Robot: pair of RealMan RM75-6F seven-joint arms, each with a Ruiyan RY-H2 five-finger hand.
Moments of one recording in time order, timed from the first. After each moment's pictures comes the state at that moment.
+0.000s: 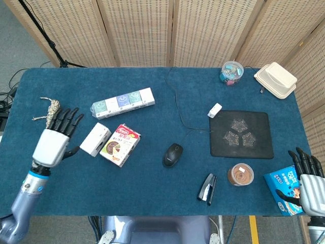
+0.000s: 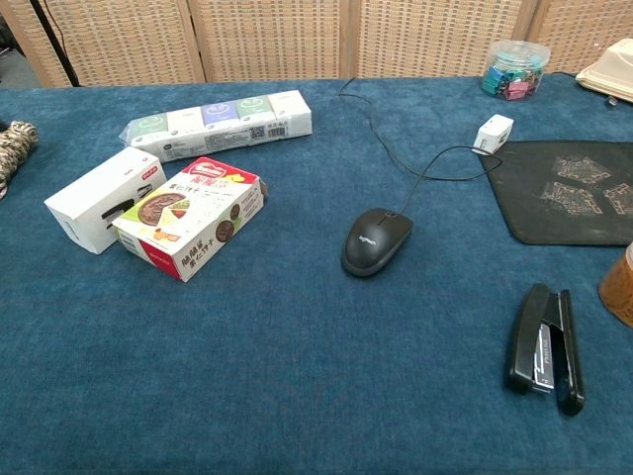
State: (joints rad) left arm -0.53 -1.27 0.09 -1.54 1.44 1.61 0.20; right arm 0.00 -0.96 0.09 -1.99 -1.42 1.48 -0.20
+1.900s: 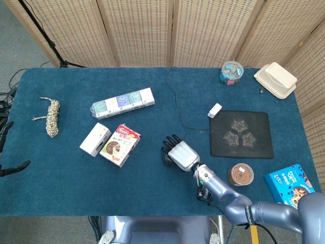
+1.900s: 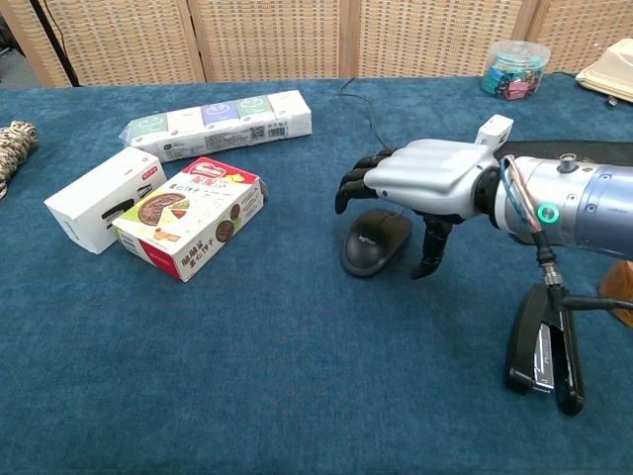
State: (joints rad) left arm -0.20 -1.01 -0.03 -1.65 1.41 1.53 -0.20; right arm 0.83 -1.59 0.16 -1.49 -1.22 0.77 -0.61
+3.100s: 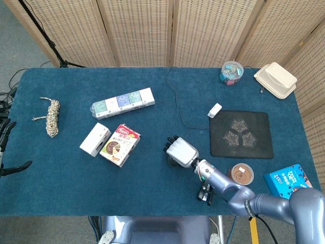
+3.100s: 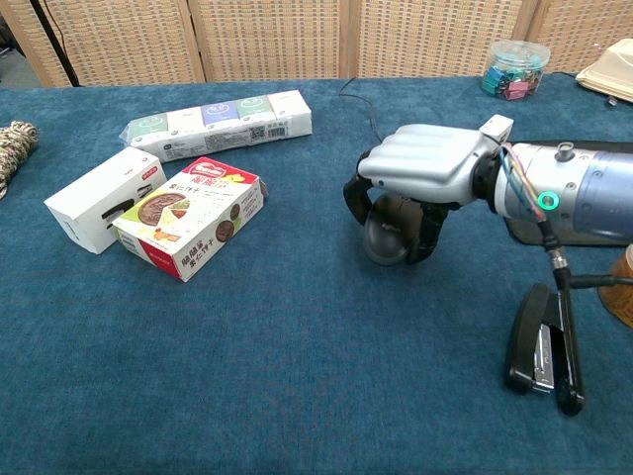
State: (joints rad) left arm -0.18 -1.01 -0.08 -1.64 1.42 1.46 -0.20; right arm 0.89 -1.58 0.08 -1.32 -1.48 0.84 -0.34
